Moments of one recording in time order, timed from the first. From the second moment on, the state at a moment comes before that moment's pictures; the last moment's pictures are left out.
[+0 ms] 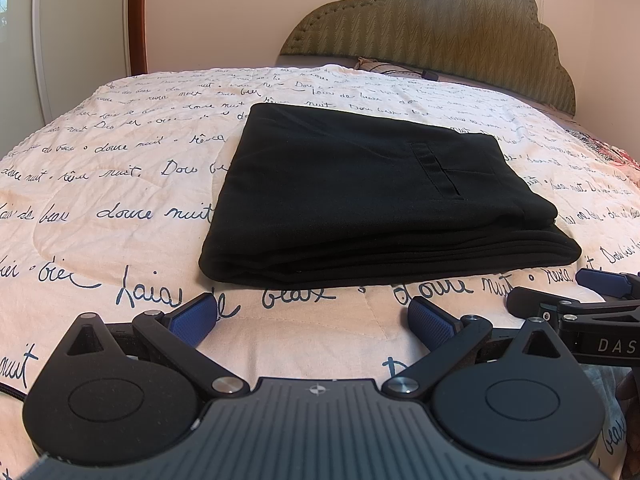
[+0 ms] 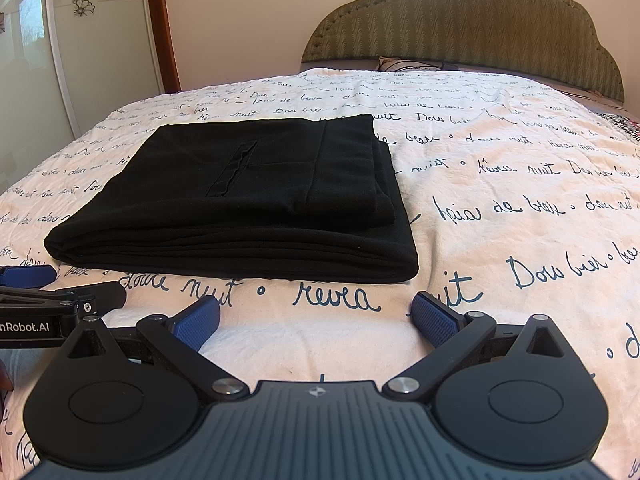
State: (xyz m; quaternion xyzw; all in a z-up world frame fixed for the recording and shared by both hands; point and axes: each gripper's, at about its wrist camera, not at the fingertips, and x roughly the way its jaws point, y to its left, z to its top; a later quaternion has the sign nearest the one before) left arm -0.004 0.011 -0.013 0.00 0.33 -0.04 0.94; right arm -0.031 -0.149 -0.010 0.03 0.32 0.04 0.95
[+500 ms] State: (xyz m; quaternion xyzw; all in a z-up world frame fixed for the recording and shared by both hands) left arm -0.001 0.010 -0.013 0.01 0.34 -0.04 0.94; right arm -0.031 -0.149 -0.010 0.03 0.32 0.04 0.95
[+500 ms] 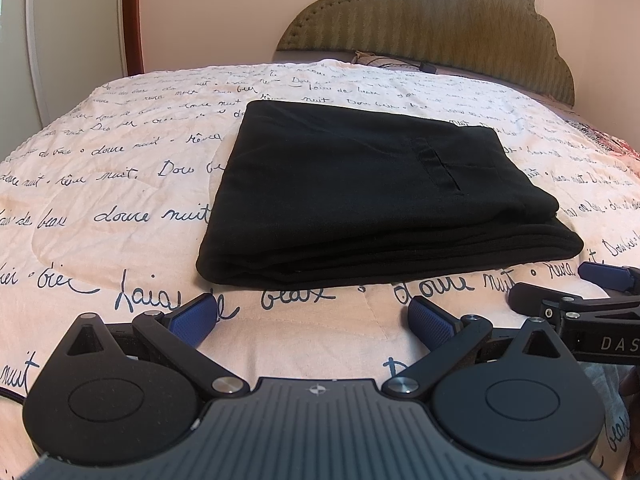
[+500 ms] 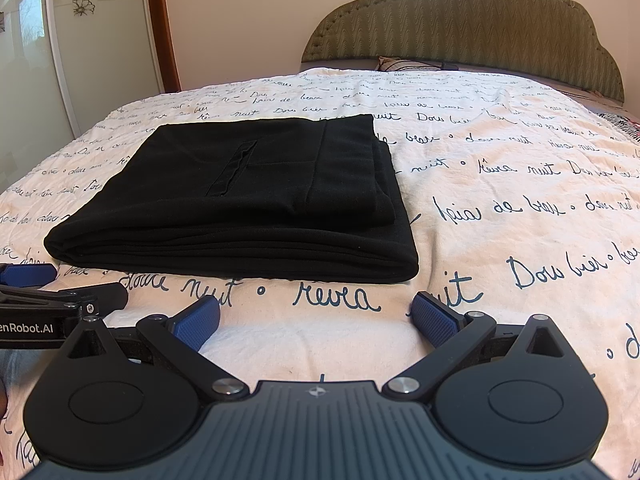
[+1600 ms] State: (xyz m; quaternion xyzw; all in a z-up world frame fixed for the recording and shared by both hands) left arm -0.004 0.020 -0.011 -0.03 0.33 -0.03 0.94; right arm -0.031 -0.149 -0.011 0.03 0.32 0.04 0.95
